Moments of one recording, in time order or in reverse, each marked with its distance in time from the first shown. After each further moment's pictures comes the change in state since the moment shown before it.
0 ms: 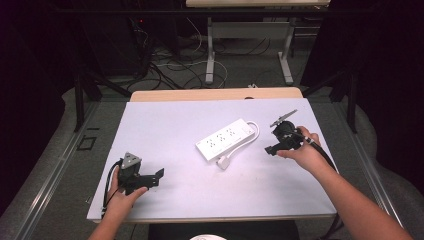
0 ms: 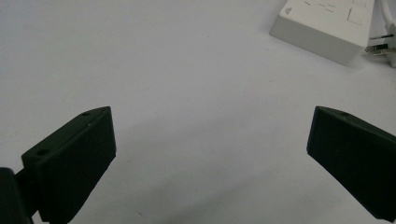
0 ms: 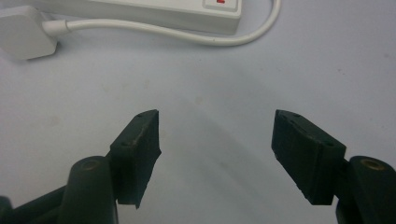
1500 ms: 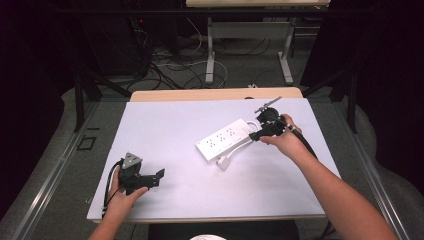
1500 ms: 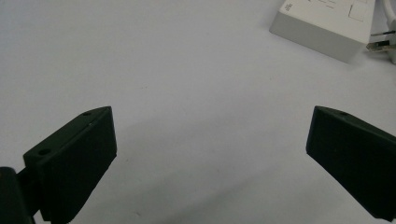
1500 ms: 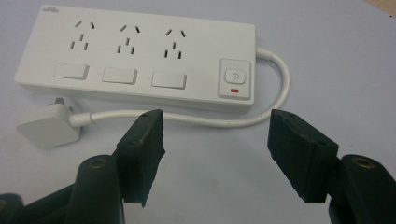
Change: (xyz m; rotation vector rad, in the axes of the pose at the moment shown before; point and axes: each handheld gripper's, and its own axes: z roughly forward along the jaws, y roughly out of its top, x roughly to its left) left arm -0.001 -0.001 0.002 0.003 0.002 0.001; right arm 0.011 0.055 0.014 -0.079 0.020 0.037
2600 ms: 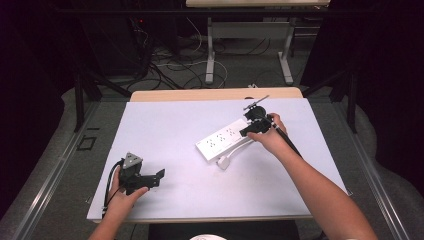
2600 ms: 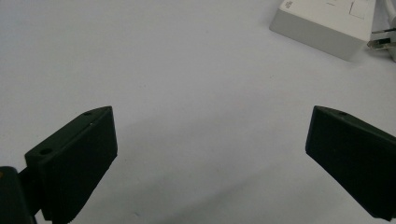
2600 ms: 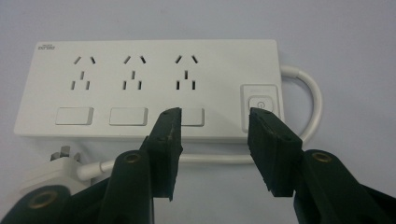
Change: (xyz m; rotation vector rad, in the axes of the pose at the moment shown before) left arm 0.000 0.000 0.002 0.007 -0.002 0.002; right arm 0.014 0.020 0.034 0.020 0.009 0.093
